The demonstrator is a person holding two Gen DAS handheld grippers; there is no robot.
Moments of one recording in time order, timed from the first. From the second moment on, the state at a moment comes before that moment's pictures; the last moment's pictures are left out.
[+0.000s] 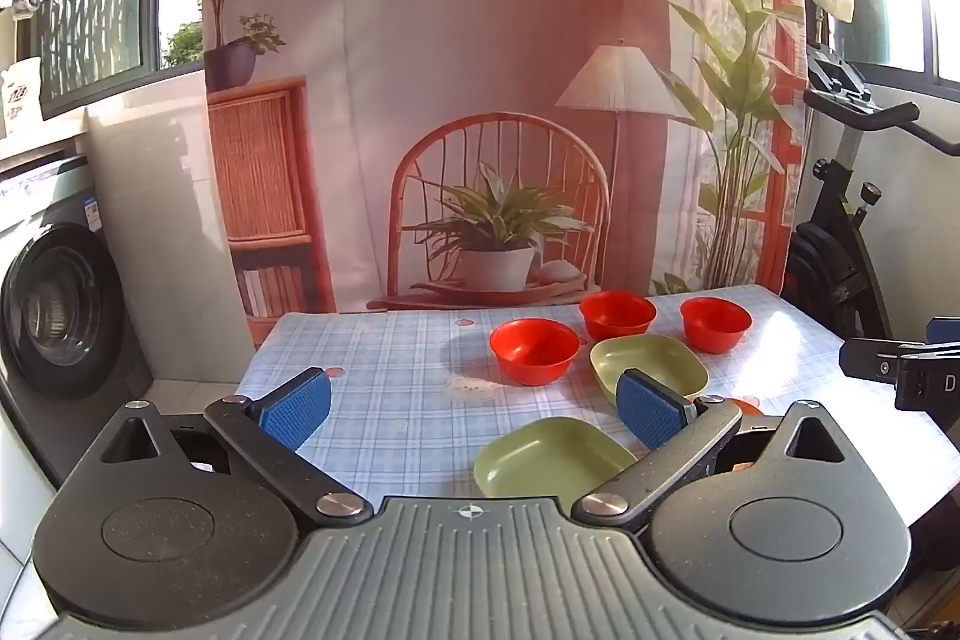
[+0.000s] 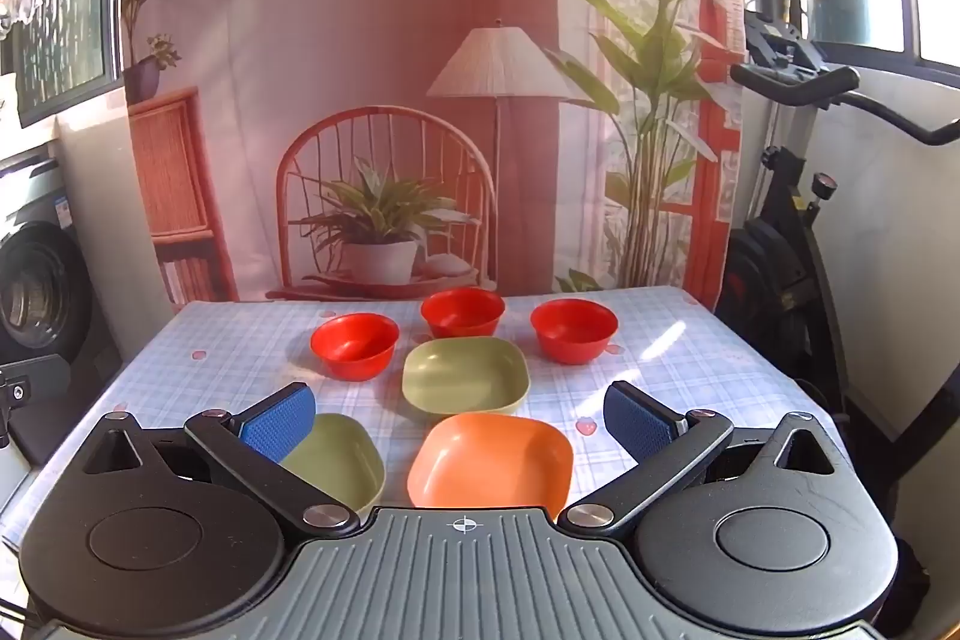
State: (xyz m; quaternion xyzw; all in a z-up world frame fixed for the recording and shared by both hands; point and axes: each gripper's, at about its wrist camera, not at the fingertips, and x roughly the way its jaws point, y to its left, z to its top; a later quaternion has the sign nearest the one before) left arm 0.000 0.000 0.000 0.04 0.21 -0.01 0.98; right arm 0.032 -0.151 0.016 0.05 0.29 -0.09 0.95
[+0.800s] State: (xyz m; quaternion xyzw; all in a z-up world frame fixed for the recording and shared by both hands) left arm -0.004 -0.001 0.001 0.04 0.20 0.00 0.98; right arm 0.031 -0.150 0.015 0.04 0.29 -0.10 0.95
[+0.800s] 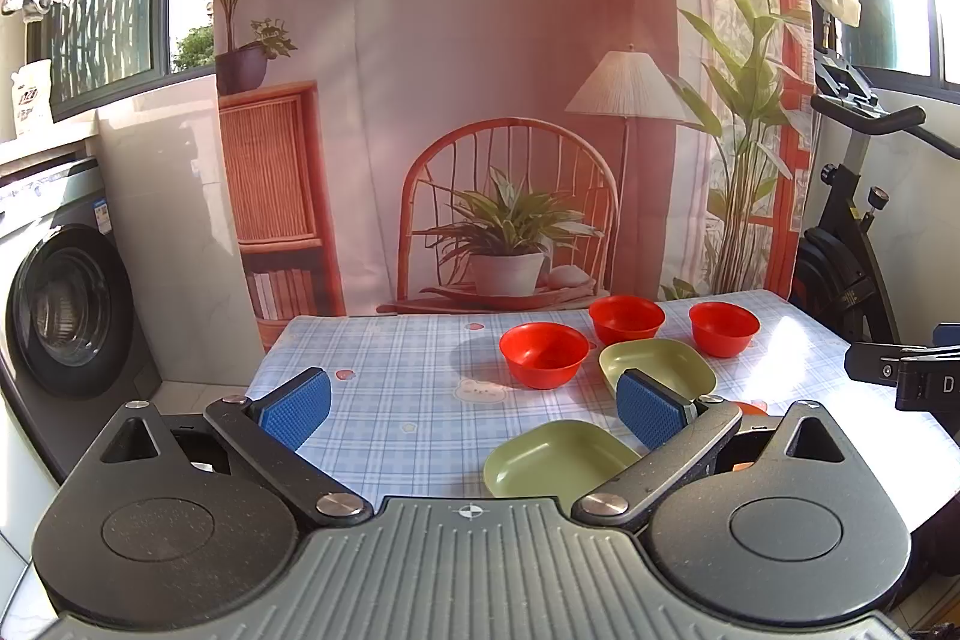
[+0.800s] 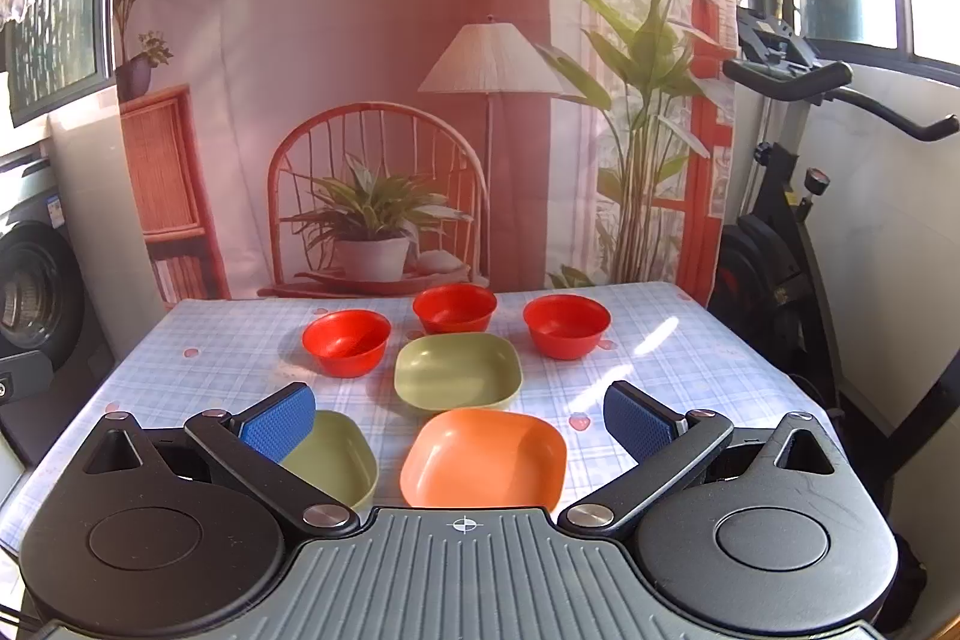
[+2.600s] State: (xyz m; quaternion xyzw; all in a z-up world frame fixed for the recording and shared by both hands) left arm -0.005 -0.001 -0.002 0.04 0.21 0.00 0.98; right arm 0.031 -0.151 0.017 0.04 0.29 -0.10 0.95
